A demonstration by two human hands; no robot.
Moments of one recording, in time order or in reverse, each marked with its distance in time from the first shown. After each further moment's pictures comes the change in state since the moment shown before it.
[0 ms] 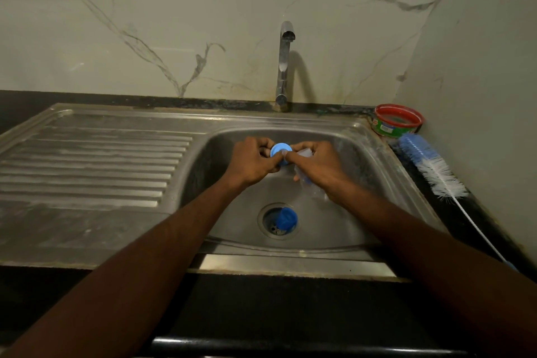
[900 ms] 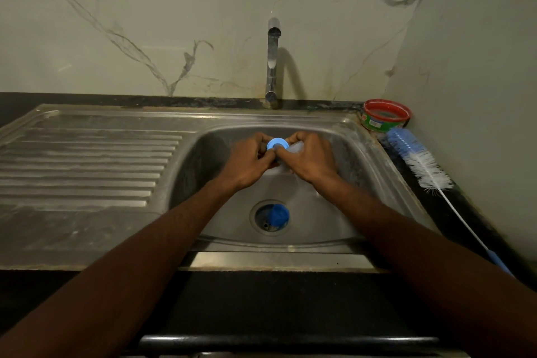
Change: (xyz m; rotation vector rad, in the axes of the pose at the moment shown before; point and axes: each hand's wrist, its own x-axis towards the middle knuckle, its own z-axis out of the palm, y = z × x) left_hand -0.001 0.000 0.009 0.076 -0.042 0.113; right_hand 0.005 0.003 -0.002 -0.371 0.169 -0.126
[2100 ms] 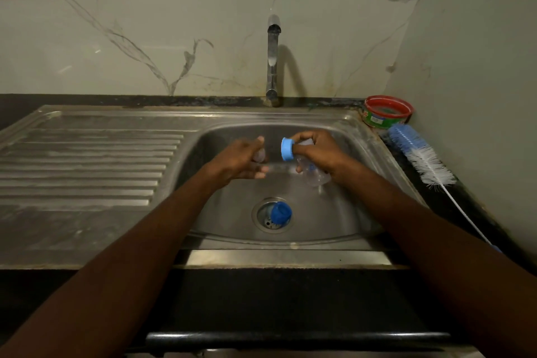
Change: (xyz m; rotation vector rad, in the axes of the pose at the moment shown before) left_hand 0.008 -0.008 -0.016 -0.515 -0.134 -0.546; right_hand 0.019 0.022 -0.017 0.385 -0.307 0.121
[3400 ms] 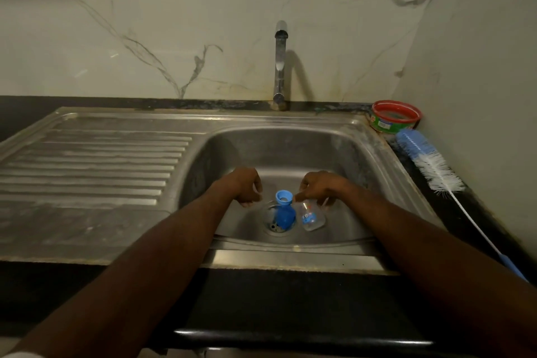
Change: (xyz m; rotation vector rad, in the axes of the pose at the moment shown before) left_hand 0.041 -0.060 -0.015 1.015 -0.128 -0.079; right_hand 0.008 0.039 0.012 -0.783 -0.414 0.364
